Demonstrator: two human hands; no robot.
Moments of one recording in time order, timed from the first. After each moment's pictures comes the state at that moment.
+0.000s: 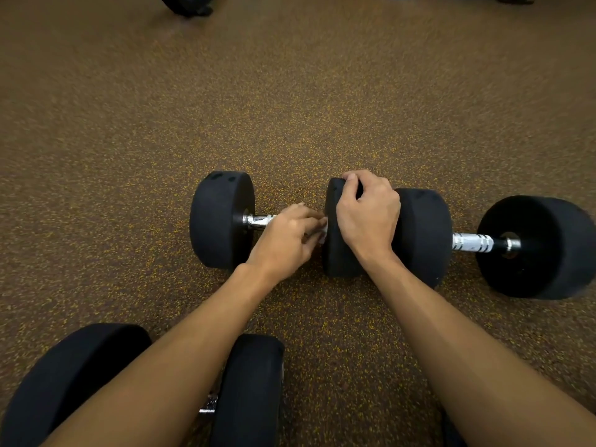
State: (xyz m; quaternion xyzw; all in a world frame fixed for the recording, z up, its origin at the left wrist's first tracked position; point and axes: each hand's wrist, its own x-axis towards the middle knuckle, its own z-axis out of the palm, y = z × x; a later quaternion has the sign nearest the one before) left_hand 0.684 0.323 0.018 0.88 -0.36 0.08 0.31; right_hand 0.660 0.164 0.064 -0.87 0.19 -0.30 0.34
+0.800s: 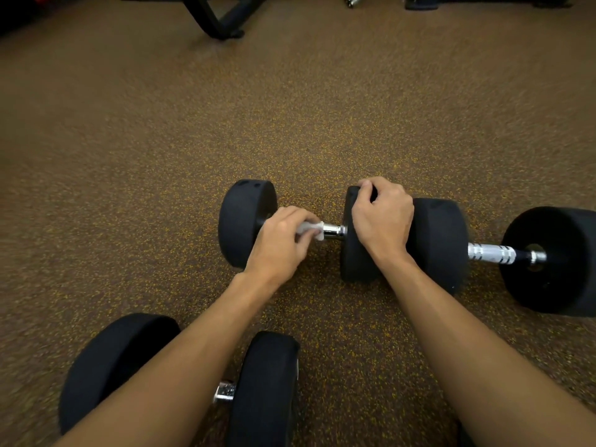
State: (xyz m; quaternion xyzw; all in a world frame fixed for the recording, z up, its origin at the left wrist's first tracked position) left_hand 0.664 0.351 0.049 0.89 -0.26 0.11 0.35; right_hand 0.663 0.160 0.071 -0.88 0.18 -0.27 0.36
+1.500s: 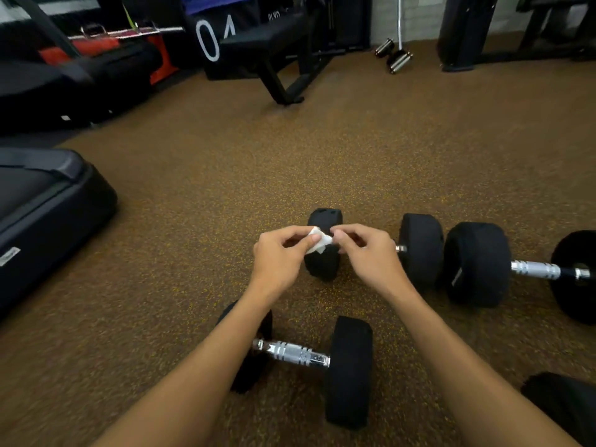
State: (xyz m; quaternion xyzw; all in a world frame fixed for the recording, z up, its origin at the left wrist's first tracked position) left_hand 0.576 0.472 0.158 0.83 -0.04 0.07 0.56; right_hand 0.566 0.286 0.144 -0.81 -0.02 -0.09 0.58
